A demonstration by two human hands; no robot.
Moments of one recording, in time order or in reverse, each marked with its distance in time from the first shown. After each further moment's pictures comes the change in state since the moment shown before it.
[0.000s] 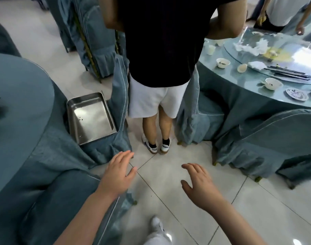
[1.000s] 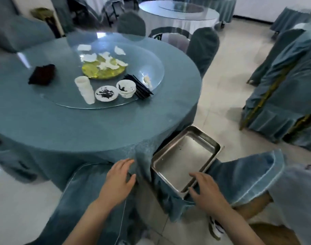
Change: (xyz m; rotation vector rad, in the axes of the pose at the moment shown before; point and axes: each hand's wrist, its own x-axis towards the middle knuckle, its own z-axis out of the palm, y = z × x) left_hand 0.141 -0.130 -0.097 -0.103 0.688 -1.068; right_hand 0.503 -0.242 -0.026 -0.254 -0.527 -0.967
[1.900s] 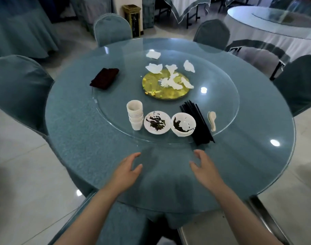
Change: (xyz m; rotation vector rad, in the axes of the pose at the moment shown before) left_hand 0.236 -0.114 -0.090 -0.326 0.193 -0.479; right_hand 0.402 -0.172 -0.039 0.258 -0.085 -0.218
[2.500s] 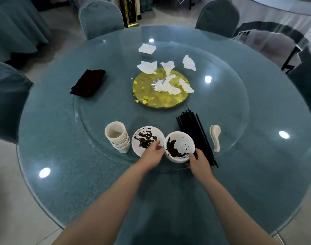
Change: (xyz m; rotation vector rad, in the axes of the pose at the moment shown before) left_hand 0.213 0.094 0.063 -0.302 -0.221 -0.279; right_hand 0.177 0.010 0.004 0.334 0.013 0.248
